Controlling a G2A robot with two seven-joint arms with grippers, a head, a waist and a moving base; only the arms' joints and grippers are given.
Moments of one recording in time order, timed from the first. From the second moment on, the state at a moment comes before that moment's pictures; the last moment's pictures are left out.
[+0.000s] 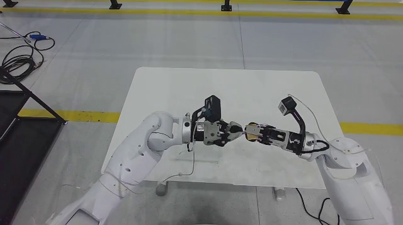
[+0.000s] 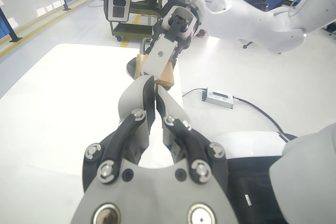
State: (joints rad) left arm 1.12 -1.19 -1.01 -1.56 0.80 -0.94 -0.33; right arm -1.36 -1.09 1.38 -1.73 0.28 -0.05 1.10
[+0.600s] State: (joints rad) left arm 1.14 -1.18 -1.02 -1.59 0.97 -0.95 -0.22; right arm -1.36 -1.09 1.38 -1.73 0.28 -0.05 1.10
